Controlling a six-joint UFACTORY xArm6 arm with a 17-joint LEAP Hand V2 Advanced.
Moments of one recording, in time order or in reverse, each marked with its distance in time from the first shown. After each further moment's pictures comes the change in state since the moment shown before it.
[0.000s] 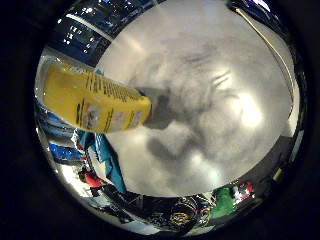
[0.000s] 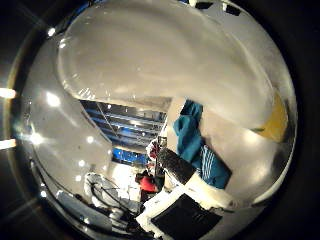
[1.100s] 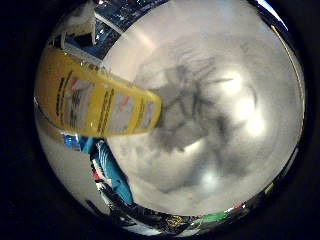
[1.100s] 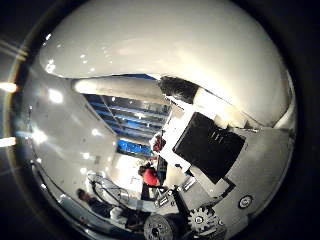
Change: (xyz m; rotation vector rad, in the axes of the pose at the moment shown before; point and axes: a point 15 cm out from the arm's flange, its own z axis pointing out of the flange) arm -0.038 -0.032 0.057 -0.080 -0.165 -0.048
